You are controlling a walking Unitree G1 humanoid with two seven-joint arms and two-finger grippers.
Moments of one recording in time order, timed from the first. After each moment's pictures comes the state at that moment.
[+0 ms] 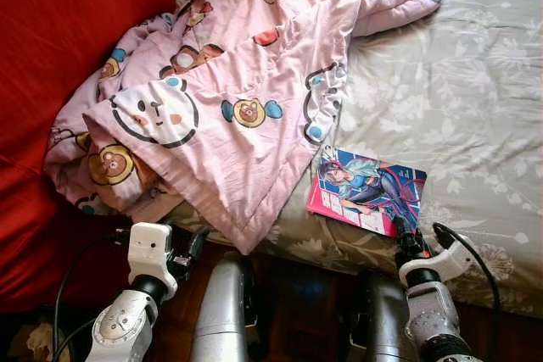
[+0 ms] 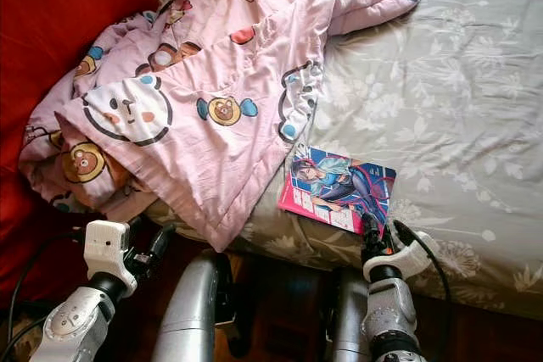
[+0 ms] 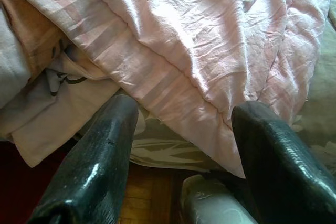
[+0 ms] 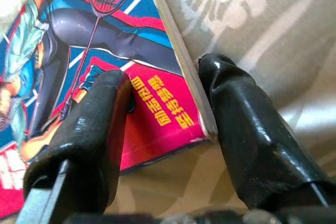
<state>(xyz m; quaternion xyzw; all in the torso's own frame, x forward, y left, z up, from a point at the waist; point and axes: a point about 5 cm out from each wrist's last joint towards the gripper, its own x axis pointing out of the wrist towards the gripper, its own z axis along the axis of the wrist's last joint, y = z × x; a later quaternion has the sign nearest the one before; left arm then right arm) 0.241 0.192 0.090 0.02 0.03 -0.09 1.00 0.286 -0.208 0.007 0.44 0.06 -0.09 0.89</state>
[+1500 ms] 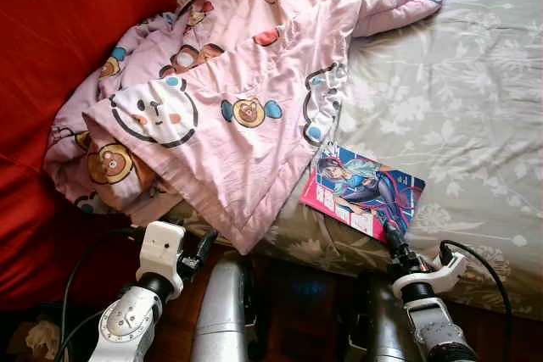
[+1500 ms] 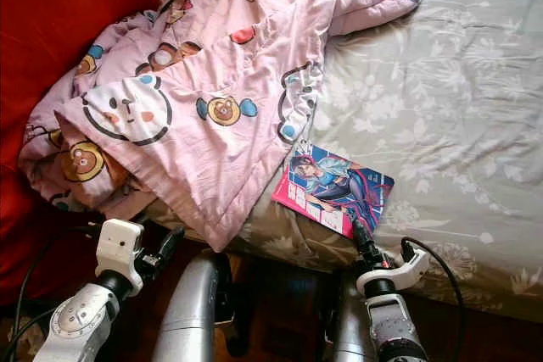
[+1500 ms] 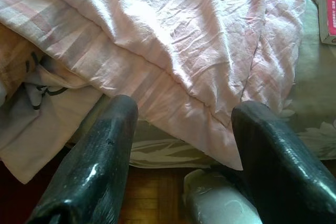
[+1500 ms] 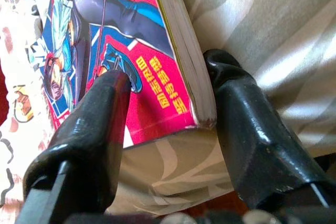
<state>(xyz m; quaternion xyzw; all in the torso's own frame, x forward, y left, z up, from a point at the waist) 0.244 0.186 0.089 0.08 0.04 -0.12 0.99 0.270 -0.197 -0.008 0.57 0.07 -0.01 0.82</state>
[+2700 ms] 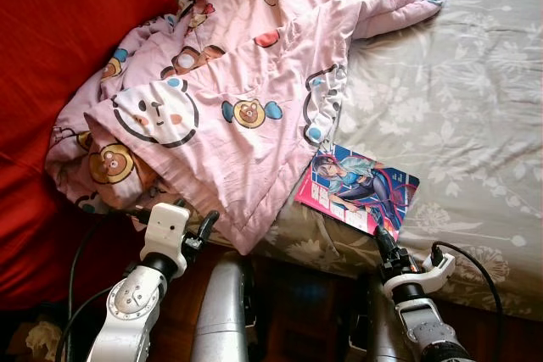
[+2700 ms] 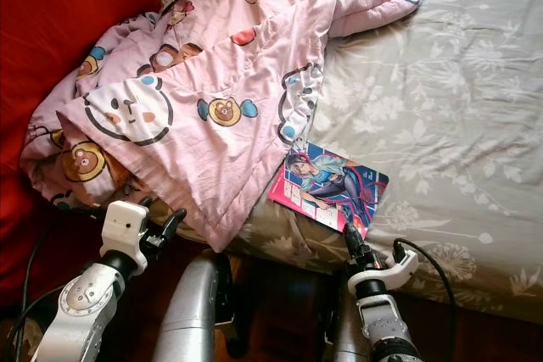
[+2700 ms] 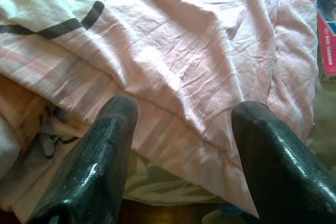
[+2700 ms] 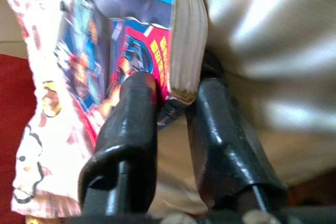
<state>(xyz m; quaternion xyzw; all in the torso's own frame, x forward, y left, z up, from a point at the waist) 0.275 0.180 0.101 0.10 -0.01 -0.11 0.99 0.287 -0.184 0.006 0.59 0.05 0.03 0.81</state>
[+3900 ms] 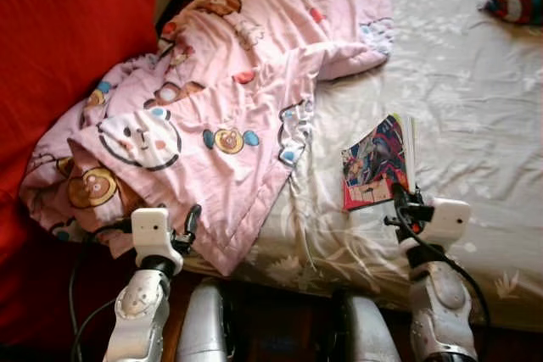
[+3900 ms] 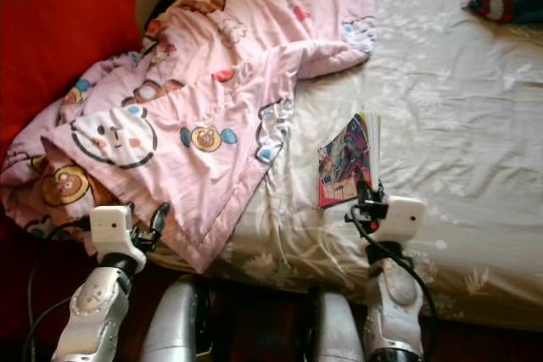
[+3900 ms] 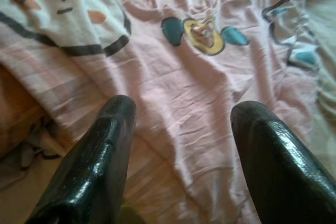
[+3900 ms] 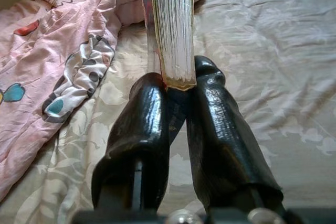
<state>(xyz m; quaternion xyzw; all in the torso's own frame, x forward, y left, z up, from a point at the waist) 0.278 0.190 0.077 -0.01 -0.01 0.00 1.00 0.293 -0.183 0.080 0.09 -0.05 0.00 0.99</state>
